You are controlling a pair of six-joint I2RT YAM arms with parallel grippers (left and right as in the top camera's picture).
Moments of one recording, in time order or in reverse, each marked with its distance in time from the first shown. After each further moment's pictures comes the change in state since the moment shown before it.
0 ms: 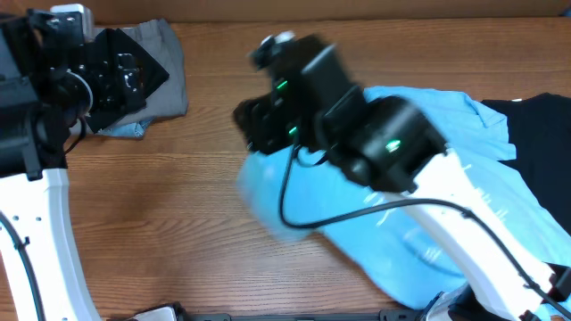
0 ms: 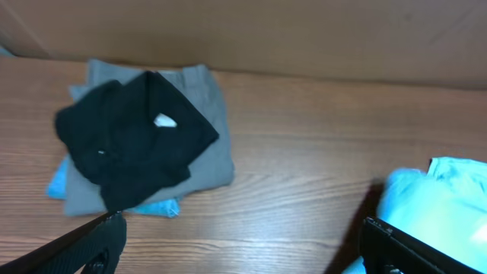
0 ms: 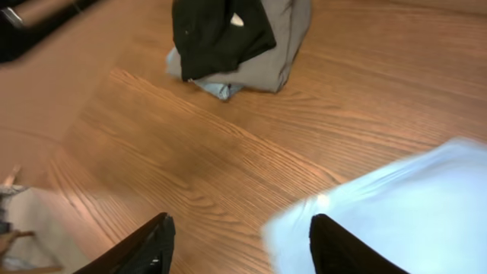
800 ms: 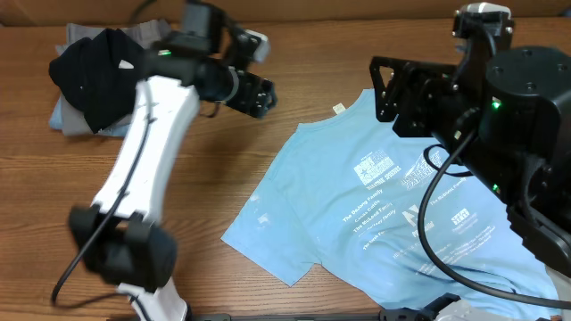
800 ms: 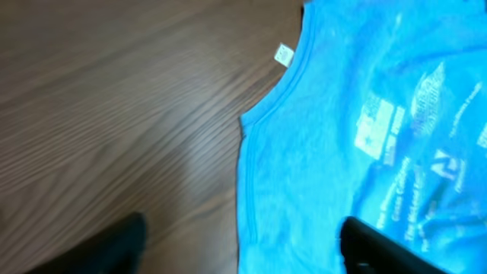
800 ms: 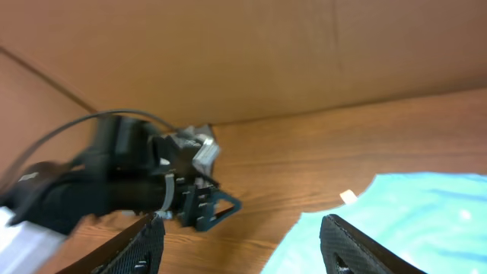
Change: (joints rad) left arm -0.475 0.463 0.014 0.020 0.126 0.125; right arm -0.298 -0.348 0.012 -0.082 0.168 0.110
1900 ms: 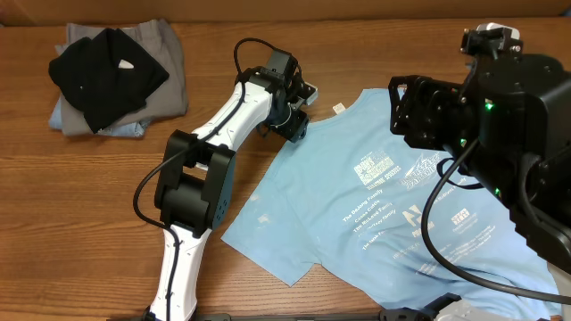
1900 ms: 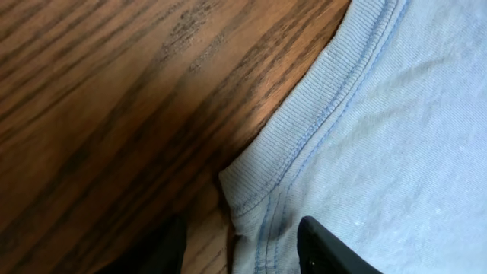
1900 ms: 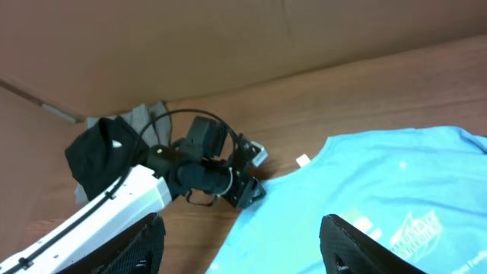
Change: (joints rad) left arm -0.159 0.448 0.003 0.229 -0.087 0.027; right arm -0.028 -0.001 0.000 -0.156 0.055 0.023
